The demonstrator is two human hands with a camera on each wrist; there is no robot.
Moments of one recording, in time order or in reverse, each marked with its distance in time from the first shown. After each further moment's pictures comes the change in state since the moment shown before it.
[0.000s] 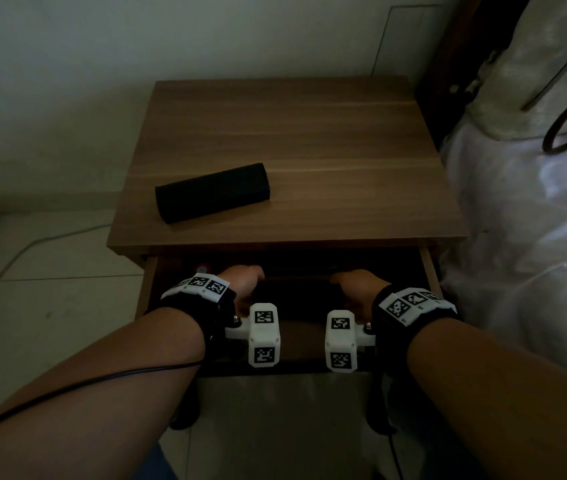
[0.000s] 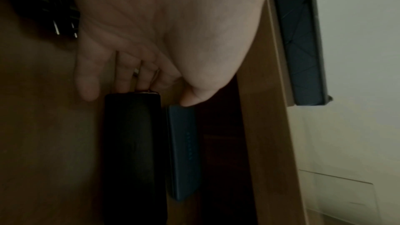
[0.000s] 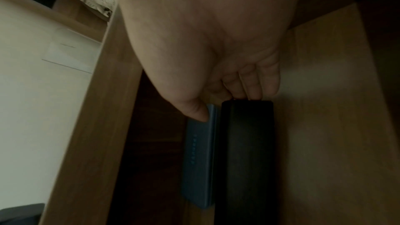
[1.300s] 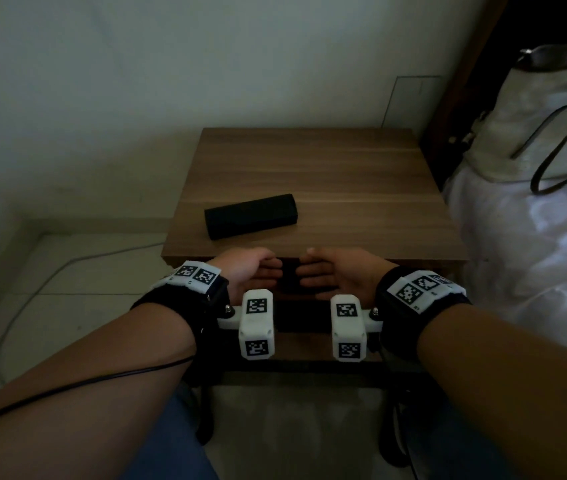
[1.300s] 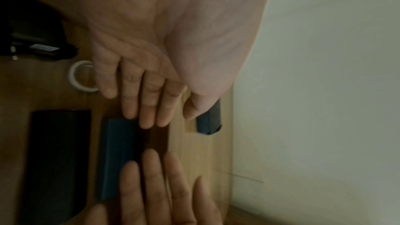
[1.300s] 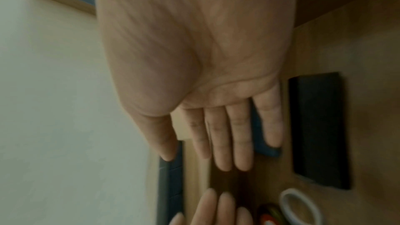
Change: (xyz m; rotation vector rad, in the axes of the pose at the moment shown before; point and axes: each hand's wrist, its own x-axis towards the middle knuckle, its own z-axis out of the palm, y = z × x) left_hand -0.102 0.026 -0.050 -0.193 -0.084 0.178; right_hand -0.085 -0.060 0.020 0.171 -0.305 -0.242
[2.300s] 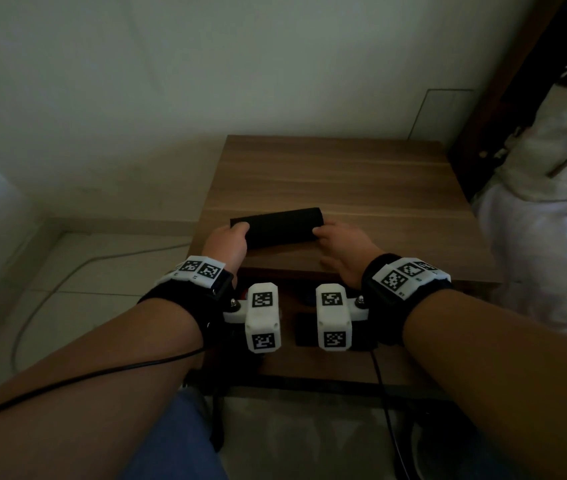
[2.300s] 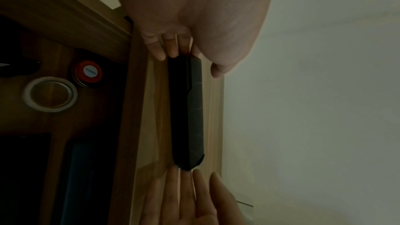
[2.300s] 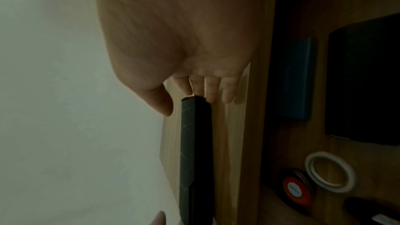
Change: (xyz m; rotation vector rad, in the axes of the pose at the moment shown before) left_hand 0.014 0.023 -0.052 -0.019 0.440 0.286; right_hand 0.019 -0.045 0.042 -0.447 0.280 -0.373
